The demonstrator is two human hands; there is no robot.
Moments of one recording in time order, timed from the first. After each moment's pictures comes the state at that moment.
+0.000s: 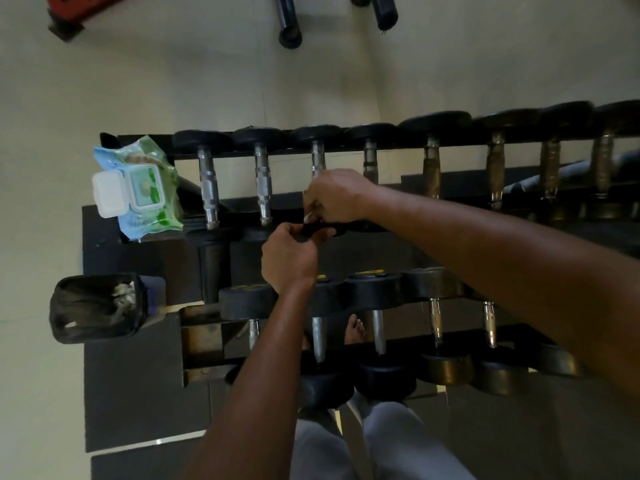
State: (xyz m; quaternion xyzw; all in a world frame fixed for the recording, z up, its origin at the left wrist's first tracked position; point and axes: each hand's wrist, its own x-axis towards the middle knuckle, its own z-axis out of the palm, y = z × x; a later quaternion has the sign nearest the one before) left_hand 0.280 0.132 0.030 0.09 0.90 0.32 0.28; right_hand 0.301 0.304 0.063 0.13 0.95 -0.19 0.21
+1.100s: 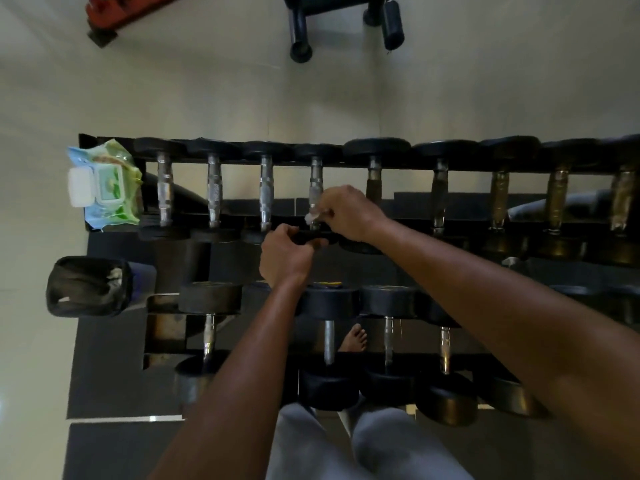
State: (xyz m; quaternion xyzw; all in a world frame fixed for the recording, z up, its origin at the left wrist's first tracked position) left_hand 0.375 0.218 0.029 0.10 0.92 0.28 0.24; right_hand 0.430 0.385 0.051 0.19 0.91 -0.35 0.08
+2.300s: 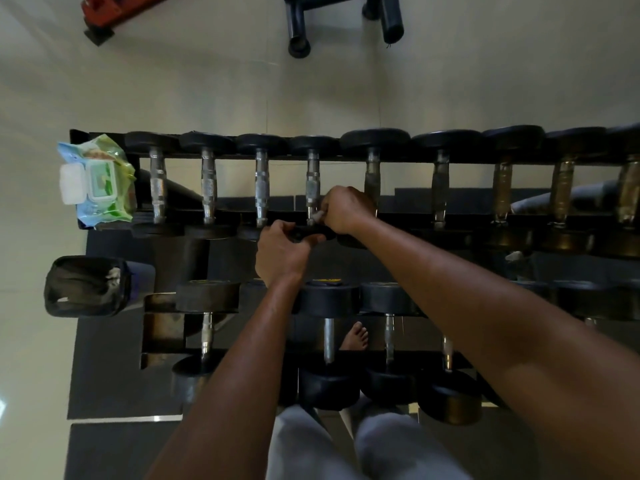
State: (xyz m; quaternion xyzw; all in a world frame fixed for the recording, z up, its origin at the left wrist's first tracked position) left_hand 0.375 0.213 0.021 0.11 0.92 0.29 0.23; right_hand 0.414 0.376 0.026 0.39 0.86 -0.28 0.18
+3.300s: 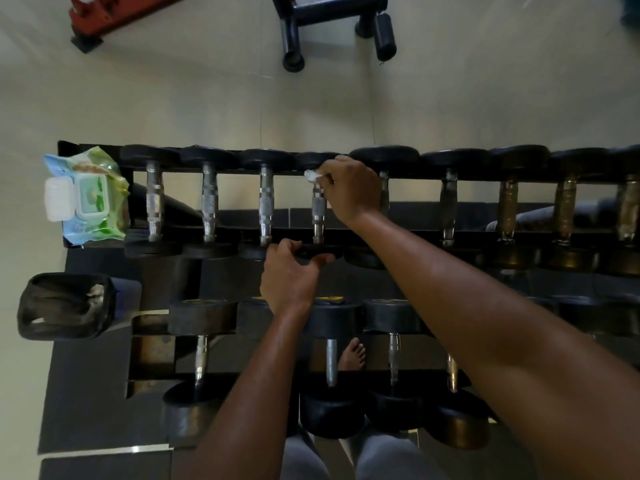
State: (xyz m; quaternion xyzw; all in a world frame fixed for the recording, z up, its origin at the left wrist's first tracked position) left_hand 0.374 0.210 0.026 0.12 0.92 0.30 0.24; right_hand 0.374 0.400 0.031 0.35 0.91 -0.20 -0.14
